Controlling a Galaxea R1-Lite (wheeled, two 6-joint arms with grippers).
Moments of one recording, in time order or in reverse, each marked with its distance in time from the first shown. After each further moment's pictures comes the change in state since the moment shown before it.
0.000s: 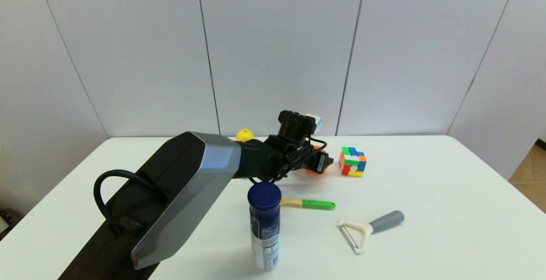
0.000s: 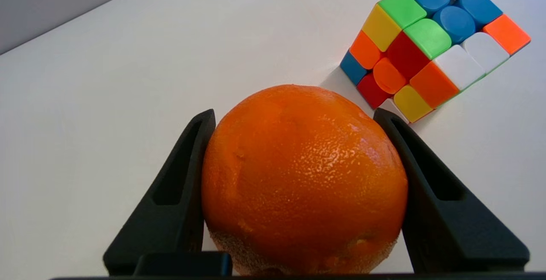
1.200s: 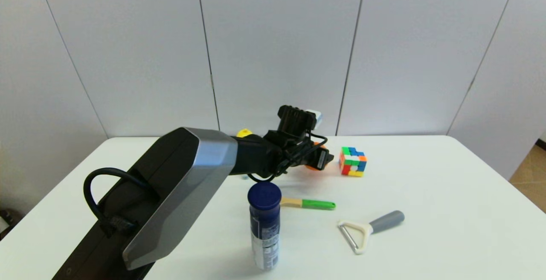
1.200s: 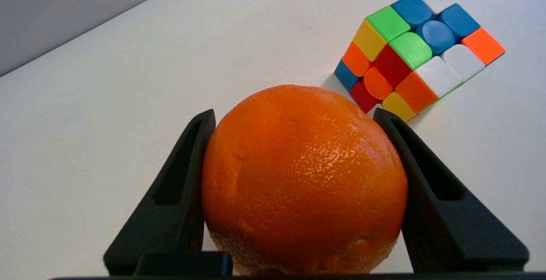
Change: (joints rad) left arm -0.003 -0.034 0.000 0.018 0.002 0.003; right arm 0.000 0.000 0.000 0.000 0.000 0.000
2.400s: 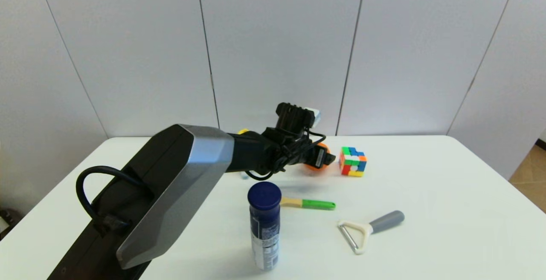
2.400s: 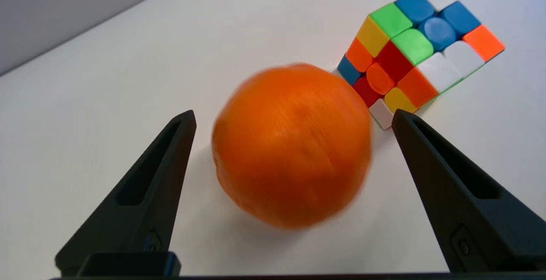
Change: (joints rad) left arm 0.006 -0.019 0.004 0.028 0.003 -0.001; right arm 0.000 0.000 0.000 0.000 0.000 0.000
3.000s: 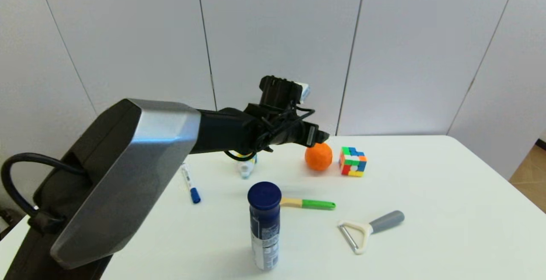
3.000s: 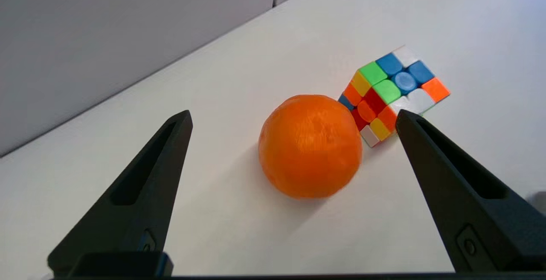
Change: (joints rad) left arm 0.032 -0.162 0.073 0.026 0.010 0.000; right arm 0.000 0.000 0.000 0.000 0.000 0.000
